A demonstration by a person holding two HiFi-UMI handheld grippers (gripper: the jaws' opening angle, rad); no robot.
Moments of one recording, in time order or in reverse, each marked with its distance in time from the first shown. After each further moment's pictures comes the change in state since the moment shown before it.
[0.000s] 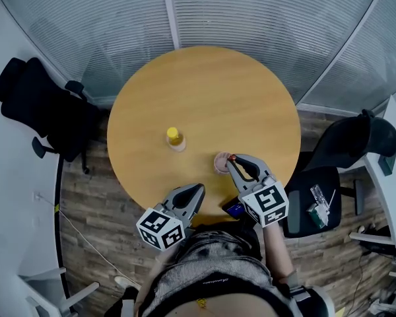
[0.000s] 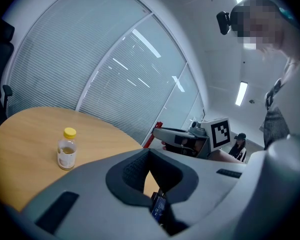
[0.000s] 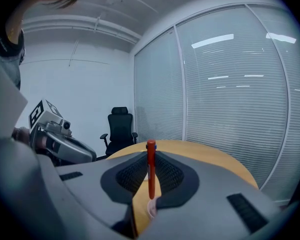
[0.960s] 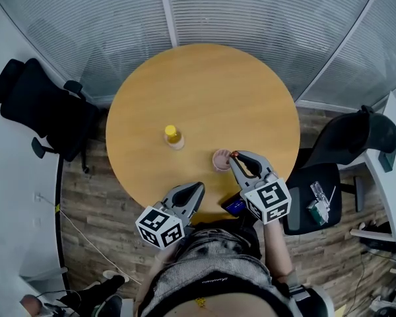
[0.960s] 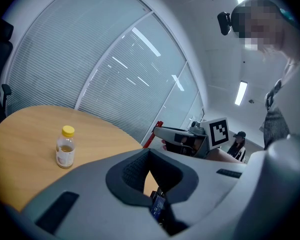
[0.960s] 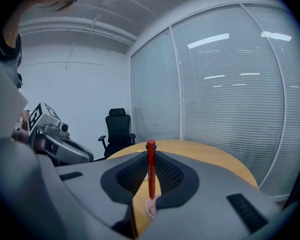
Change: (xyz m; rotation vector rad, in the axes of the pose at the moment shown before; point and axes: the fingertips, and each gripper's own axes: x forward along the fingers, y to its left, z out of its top) left arm 0.000 0.000 -0.002 -0.003 0.013 -0.009; right arm -0.003 -0.008 -0.001 0.030 -0.004 -0.018
